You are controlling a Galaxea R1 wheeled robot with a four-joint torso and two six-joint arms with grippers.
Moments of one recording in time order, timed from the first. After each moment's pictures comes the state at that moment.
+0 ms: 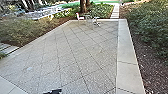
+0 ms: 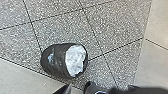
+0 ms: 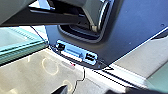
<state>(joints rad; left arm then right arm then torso) 0.73 2.66 -2.39 -0.21 0.29 -0.01 -1.60 3.08 -2.76 -0.18 0.03 0.16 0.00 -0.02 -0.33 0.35</state>
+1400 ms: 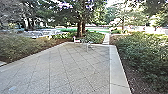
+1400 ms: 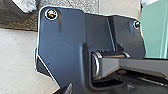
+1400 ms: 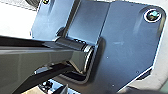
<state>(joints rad) 1.46 2.89 -2.48 0.18 0.18 0.01 -1.63 3.09 -2.75 -0.18 0.02 0.16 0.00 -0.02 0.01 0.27</state>
